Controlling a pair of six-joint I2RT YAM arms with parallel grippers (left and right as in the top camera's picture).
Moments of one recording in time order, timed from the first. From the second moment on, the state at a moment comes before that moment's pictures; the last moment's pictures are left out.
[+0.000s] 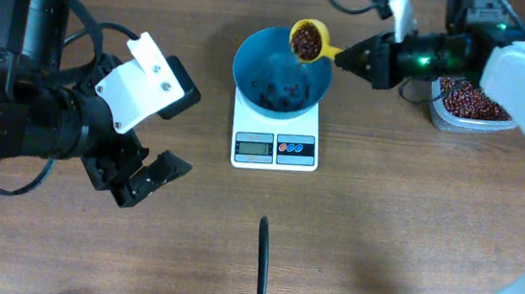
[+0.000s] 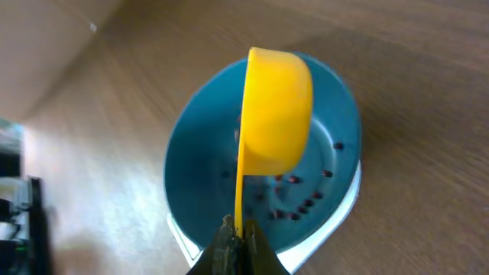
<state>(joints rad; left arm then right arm) -0.18 1.14 1.41 -1.35 0.43 0.72 0.08 1.79 1.34 -0.55 -0.86 -0.30</state>
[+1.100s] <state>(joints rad) -0.18 1.14 1.41 -1.35 0.43 0.72 0.19 1.70 1.35 -0.66 -0.60 -0.34</state>
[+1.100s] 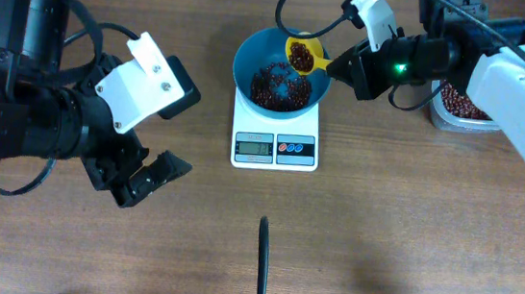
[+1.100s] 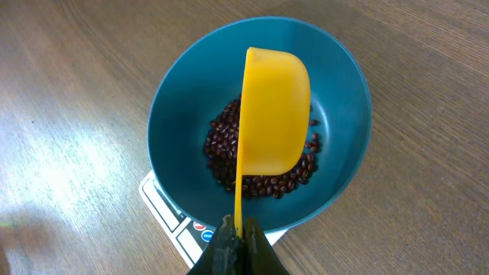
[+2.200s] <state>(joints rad) -0.18 1.14 1.41 -1.35 0.43 0.72 0.19 1.66 1.38 -0.69 -0.70 -0.18</state>
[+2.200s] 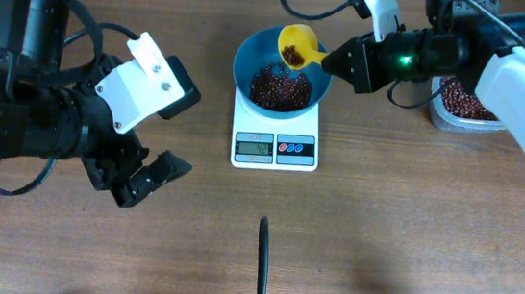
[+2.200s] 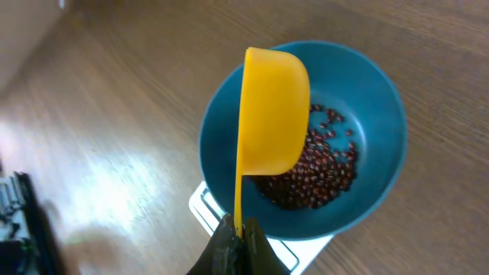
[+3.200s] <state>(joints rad) -0.18 1.14 1.41 -1.35 0.43 0.72 0.31 1.66 1.42 -0.69 -0.29 -0.24</state>
